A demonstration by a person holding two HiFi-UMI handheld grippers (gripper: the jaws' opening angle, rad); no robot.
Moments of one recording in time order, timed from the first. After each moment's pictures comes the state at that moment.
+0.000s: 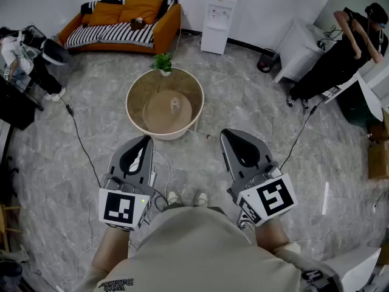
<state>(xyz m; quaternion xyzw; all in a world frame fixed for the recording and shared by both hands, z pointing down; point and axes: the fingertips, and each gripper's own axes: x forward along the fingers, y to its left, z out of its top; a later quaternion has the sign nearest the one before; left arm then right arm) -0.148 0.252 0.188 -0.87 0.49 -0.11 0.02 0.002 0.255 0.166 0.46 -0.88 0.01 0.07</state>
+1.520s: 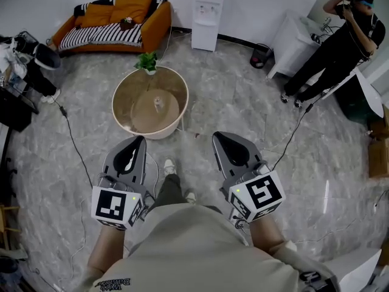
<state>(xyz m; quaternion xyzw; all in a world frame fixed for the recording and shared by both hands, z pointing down) -0.042 0.241 0.213 -0.86 0.49 -0.12 0.00 0.114 0.242 0.217 0.46 -0.88 0.06 0.08</state>
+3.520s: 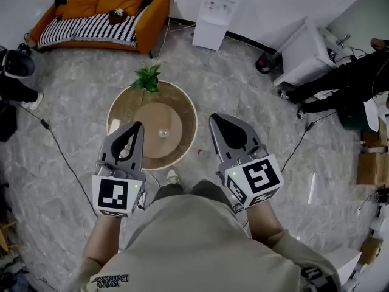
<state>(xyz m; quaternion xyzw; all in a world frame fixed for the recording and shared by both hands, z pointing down) -0.145 -0.163 0.248 -0.86 0.48 -0.15 0.00 0.007 -0.169 0.237 0.47 -0.87 0.07 0.14</state>
